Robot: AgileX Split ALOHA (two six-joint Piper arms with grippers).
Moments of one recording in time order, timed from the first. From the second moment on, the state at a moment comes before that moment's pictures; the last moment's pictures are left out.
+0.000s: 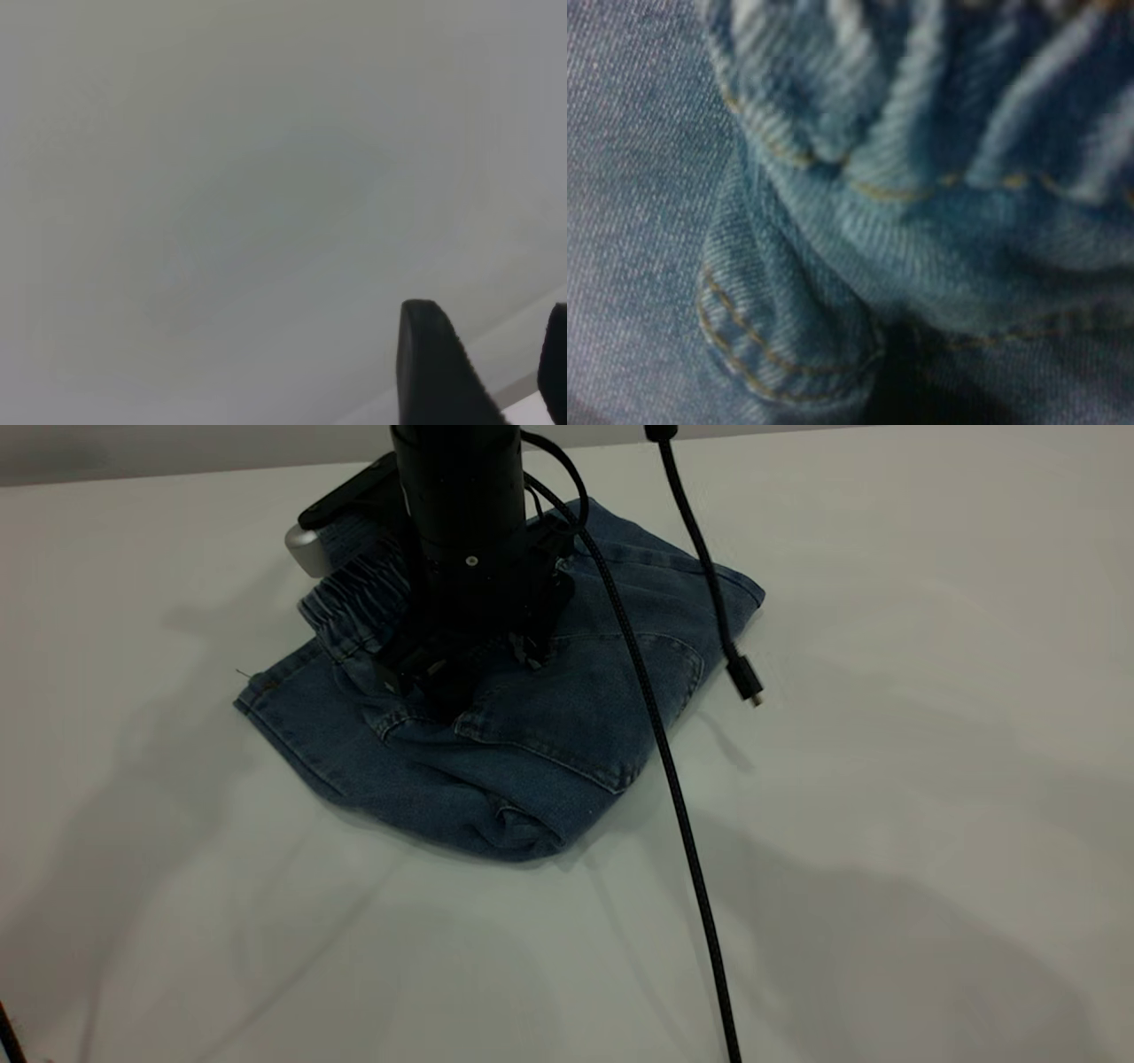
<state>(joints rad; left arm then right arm) -0.25 1.55 -1.33 0.84 0.14 -0.40 0.78 2.64 -2.15 -0.07 1.05 -0.05</state>
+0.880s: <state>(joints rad) -0.25 1.55 -1.33 0.87 0.13 -0.40 0.79 2.65 -2.14 0.02 1.25 -0.14</state>
